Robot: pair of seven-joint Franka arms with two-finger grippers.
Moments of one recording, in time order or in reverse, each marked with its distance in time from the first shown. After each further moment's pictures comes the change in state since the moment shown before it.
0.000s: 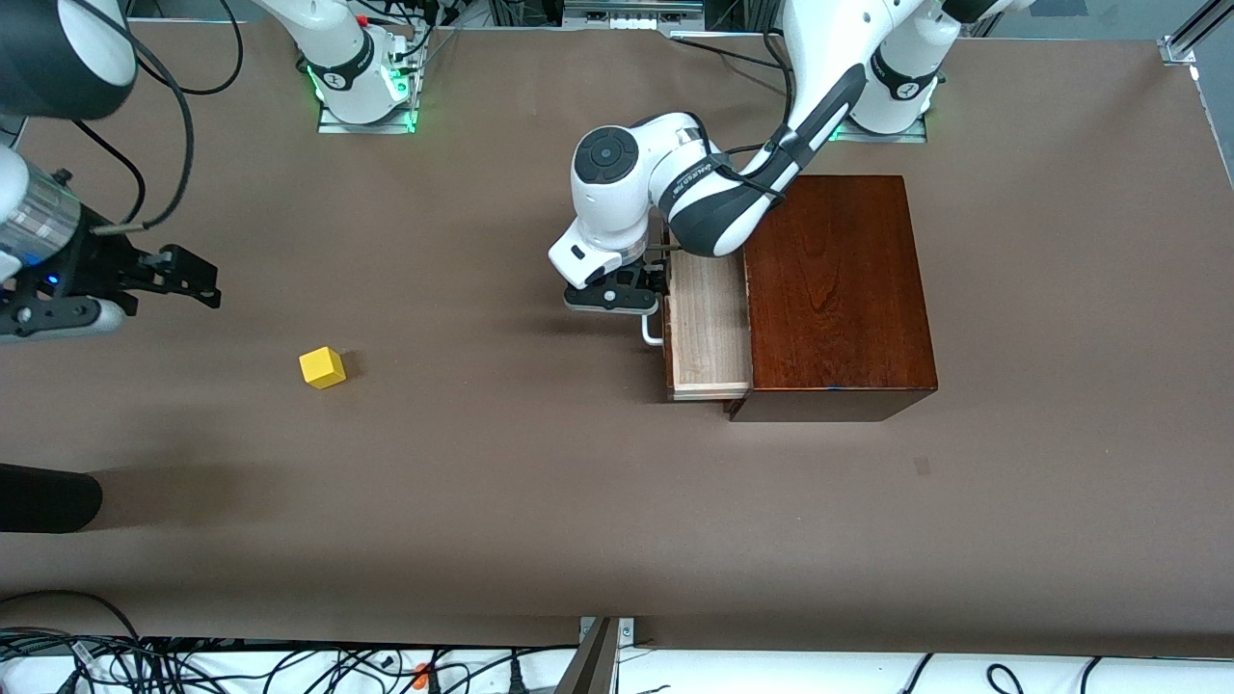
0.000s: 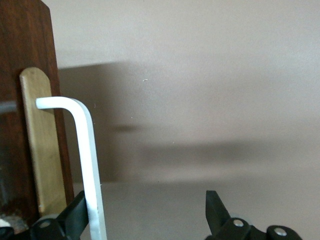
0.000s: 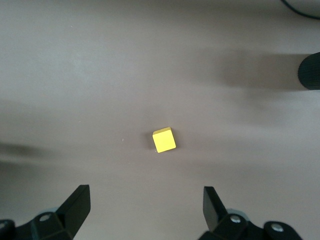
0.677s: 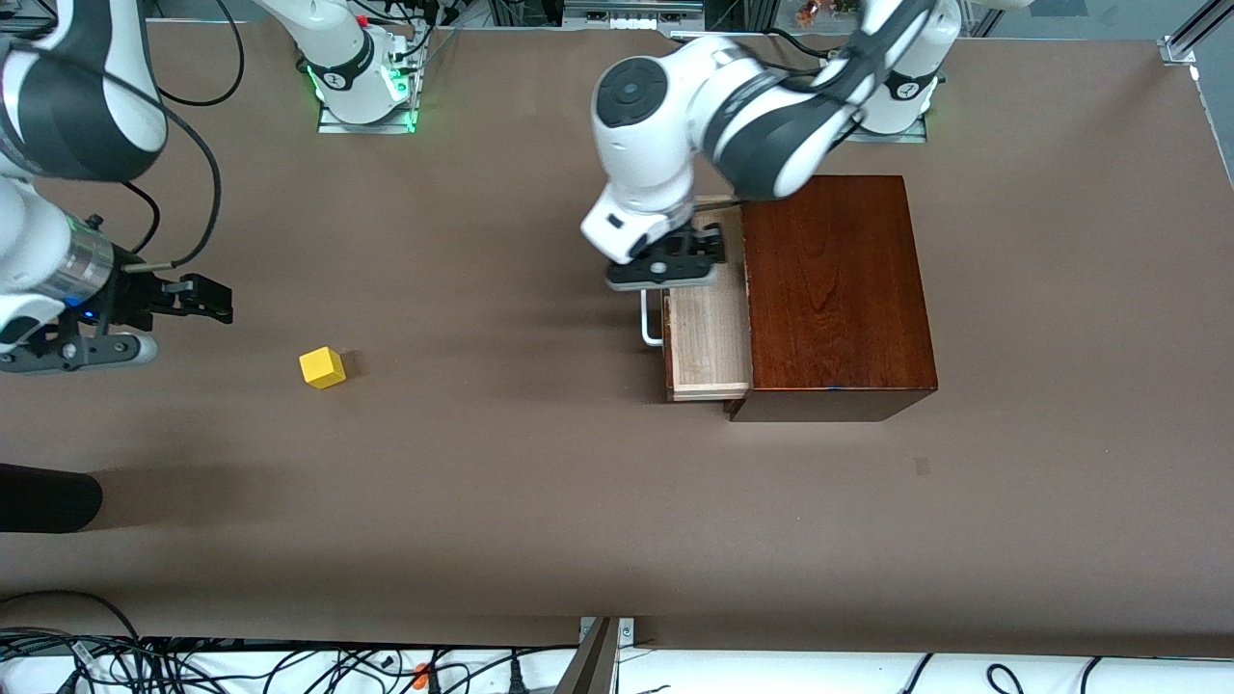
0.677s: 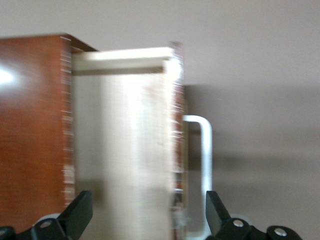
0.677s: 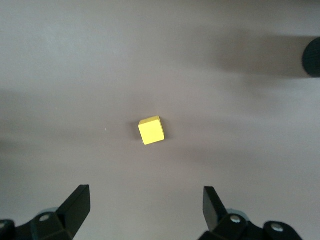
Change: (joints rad) left arm 0.086 -0.208 0.004 0.042 0.000 -0.357 0.047; right arm -0.013 0.082 -0.002 -0.010 -0.036 -0.019 -0.036
